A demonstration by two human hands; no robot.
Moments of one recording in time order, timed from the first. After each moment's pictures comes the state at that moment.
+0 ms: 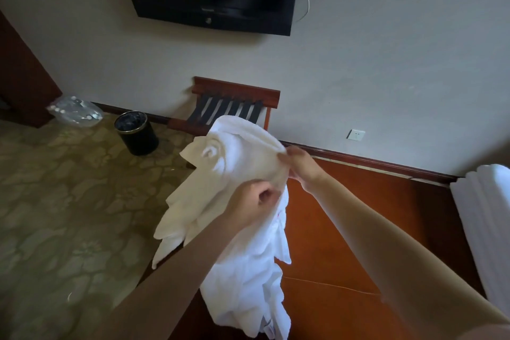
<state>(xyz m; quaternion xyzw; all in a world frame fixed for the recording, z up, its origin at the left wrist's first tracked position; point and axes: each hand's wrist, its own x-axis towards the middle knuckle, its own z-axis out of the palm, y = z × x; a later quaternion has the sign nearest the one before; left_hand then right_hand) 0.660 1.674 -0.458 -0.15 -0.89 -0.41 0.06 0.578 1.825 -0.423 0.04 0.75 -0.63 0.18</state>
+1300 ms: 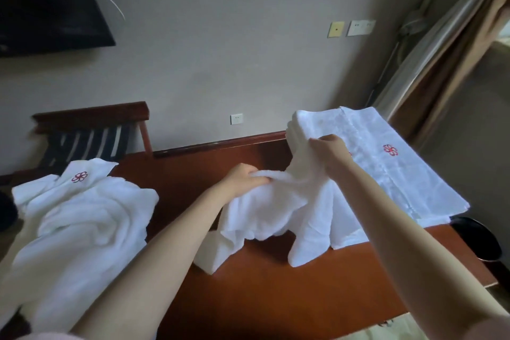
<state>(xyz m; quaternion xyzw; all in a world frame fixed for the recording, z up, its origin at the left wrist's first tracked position) 0.676 2.014 -0.421 -0.18 -0.85 -0.42 -0.27 0.737 2.222 -0.370 0.36 0.76 -0.52 -0.13</state>
